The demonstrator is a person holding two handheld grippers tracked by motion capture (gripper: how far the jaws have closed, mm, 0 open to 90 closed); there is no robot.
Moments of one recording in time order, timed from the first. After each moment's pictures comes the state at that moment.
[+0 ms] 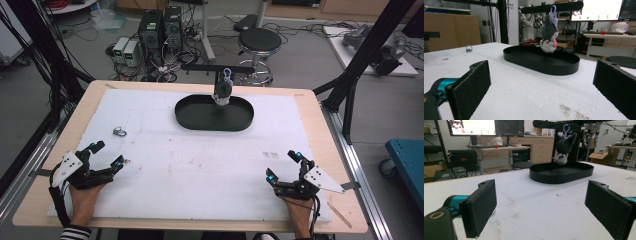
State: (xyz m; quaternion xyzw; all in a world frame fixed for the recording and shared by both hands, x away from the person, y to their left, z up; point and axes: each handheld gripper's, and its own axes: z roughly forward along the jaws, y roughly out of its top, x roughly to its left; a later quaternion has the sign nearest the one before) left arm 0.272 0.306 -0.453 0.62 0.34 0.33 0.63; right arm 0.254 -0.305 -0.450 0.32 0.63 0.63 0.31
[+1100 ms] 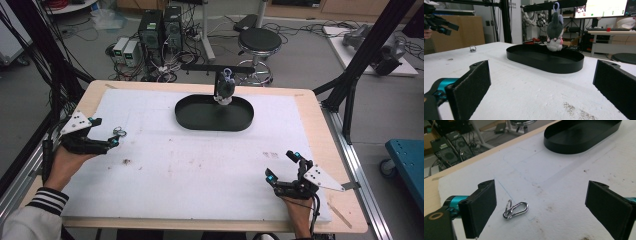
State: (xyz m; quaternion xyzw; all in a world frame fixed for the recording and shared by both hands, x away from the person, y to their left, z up) left arm 0.349 0.321 -0.379 0.78 0.34 0.28 0.44; right arm 0.257 -0.306 -0.453 0.32 0.64 0.64 0.29
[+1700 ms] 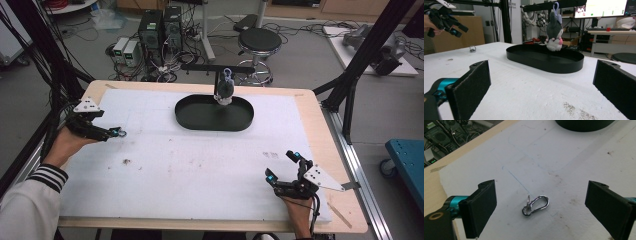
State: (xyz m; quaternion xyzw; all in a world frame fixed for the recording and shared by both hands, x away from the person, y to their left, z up) left arm 0.401 0.327 -0.371 0.84 0.34 0.24 0.35; right arm 0.257 -0.306 -0.453 0.33 0.63 0.64 0.29
